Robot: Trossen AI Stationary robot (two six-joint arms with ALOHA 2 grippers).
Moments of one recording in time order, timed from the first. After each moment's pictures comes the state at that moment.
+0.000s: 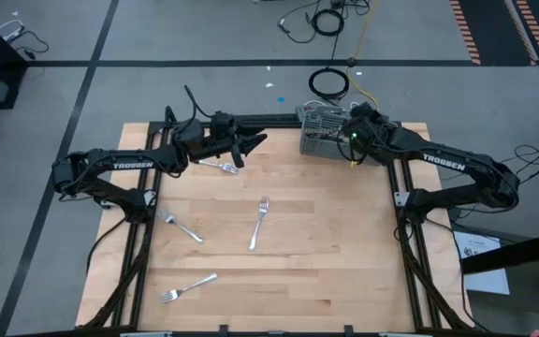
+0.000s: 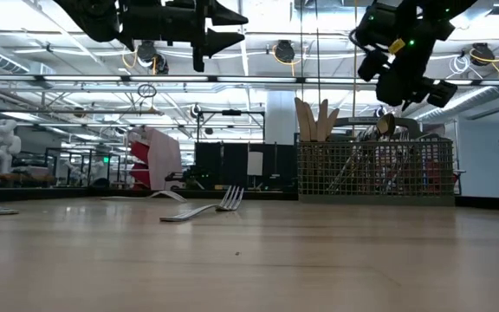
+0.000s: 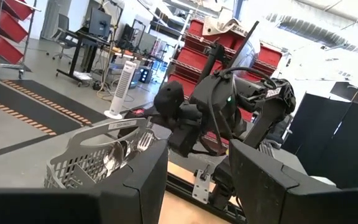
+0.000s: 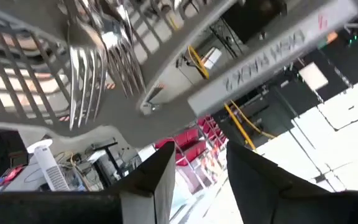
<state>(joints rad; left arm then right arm) 0.37 1.34 0.81 0.66 0.15 -0.39 -0.54 1.18 0.91 -0.70 1.04 -1.53</state>
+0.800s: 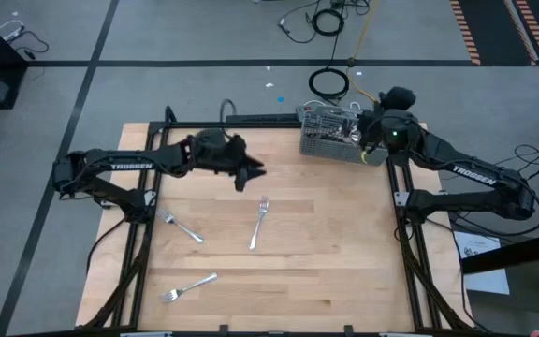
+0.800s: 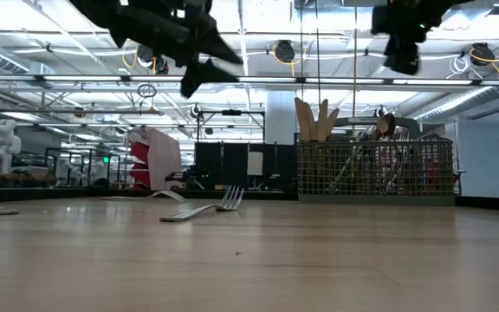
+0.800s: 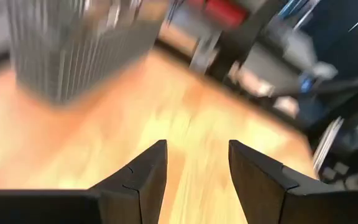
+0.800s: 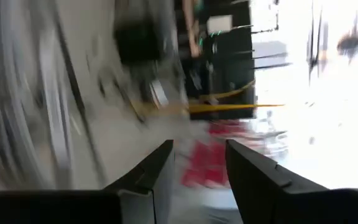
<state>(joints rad) 0.30 1.34 0.89 0.08 0.27 -0.38 -0.45 0.92 0.91 -0.32 1.01 -1.07</state>
